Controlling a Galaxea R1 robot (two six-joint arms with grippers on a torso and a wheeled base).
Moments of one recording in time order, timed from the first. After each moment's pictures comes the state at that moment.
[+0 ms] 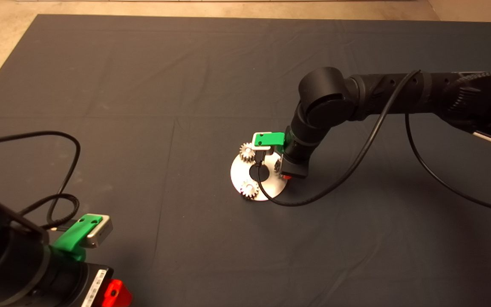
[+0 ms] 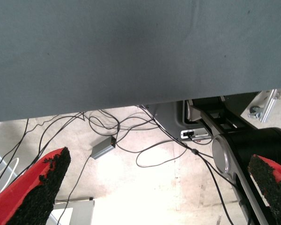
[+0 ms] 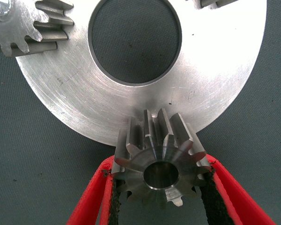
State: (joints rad) left arm -0.30 1.98 -0.34 0.23 1.53 -1.53; right arm 0.33 2.79 -1.21 -0.34 -1.53 0.27
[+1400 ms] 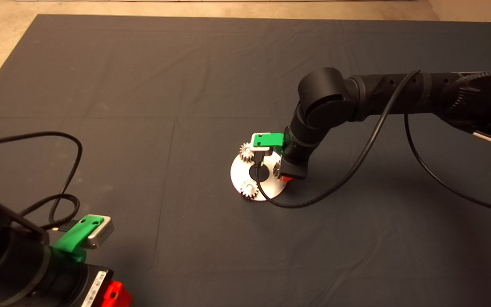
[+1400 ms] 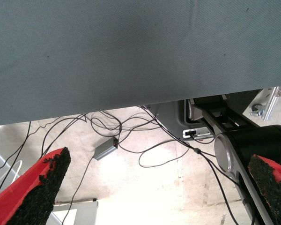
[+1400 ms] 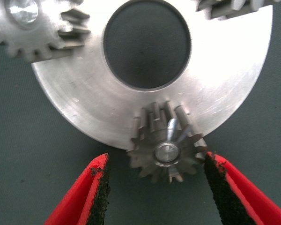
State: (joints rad) left arm -0.30 1.98 -0.34 0.23 1.53 -1.50; right arm 0.33 2.78 -1.17 -0.34 -1.53 0.27
